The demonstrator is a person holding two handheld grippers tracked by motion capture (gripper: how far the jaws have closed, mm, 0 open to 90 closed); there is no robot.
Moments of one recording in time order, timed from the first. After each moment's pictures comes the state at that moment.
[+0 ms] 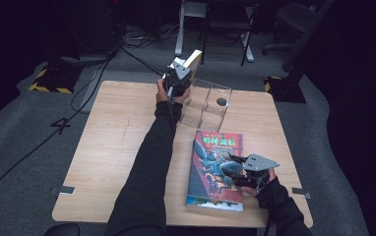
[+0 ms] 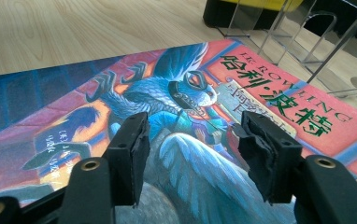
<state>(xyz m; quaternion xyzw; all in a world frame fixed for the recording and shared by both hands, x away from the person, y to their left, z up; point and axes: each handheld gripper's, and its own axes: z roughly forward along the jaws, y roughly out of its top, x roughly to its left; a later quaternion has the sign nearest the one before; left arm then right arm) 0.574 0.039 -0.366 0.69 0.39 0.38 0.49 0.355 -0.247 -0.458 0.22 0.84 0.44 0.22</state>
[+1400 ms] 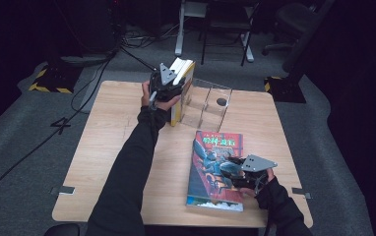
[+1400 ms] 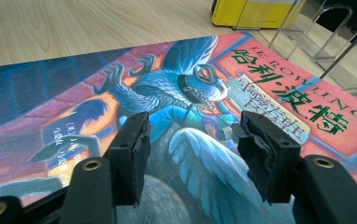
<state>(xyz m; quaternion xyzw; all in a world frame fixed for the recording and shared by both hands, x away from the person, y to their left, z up) 0.532 0.086 -0.351 0.72 0.34 0.35 0.49 0.354 -0.245 -0.461 0.21 0.85 0.43 0.21</state>
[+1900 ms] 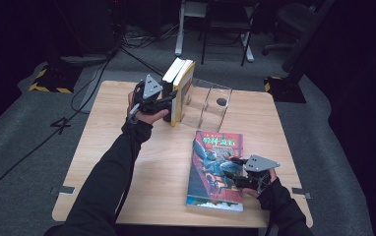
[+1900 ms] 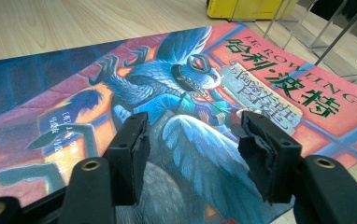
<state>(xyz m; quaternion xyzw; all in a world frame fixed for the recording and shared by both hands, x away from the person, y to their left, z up) 0.489 0.121 -0.358 0.73 0.31 0.32 0.52 0.354 -0.252 -0.462 0.22 0.85 0.43 0.20</state>
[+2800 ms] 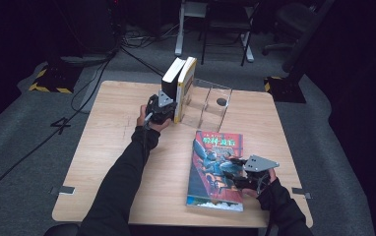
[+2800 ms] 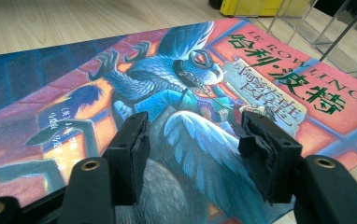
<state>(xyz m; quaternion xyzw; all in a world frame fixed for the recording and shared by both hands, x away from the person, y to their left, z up) 0.523 0.092 -0.429 0.78 0.35 0.28 0.45 0.355 -0.253 -0.465 0.22 0.85 0.43 0.20</state>
